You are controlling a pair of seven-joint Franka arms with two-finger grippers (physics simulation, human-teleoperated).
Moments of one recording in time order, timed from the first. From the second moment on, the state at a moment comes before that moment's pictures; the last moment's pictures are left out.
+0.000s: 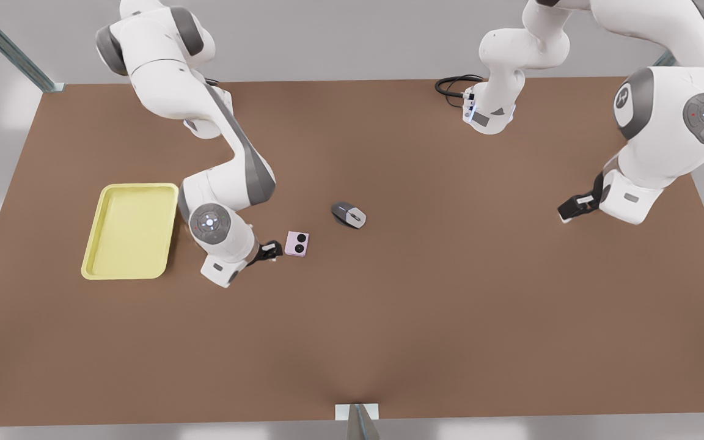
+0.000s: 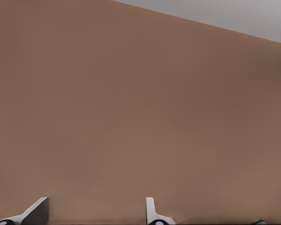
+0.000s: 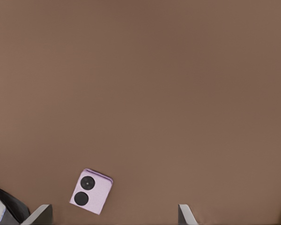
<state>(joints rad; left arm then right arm) -0.05 0.13 -0.04 -1.44 0.05 1.54 -0.34 0.45 0.53 -0.01 -1.39 0.05 1.85 0.20</state>
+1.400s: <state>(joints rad) -0.05 0.17 -0.04 -1.44 0.05 1.50 -0.02 0.53 0.59 0.05 -1.92 -0.02 2.50 0.91</state>
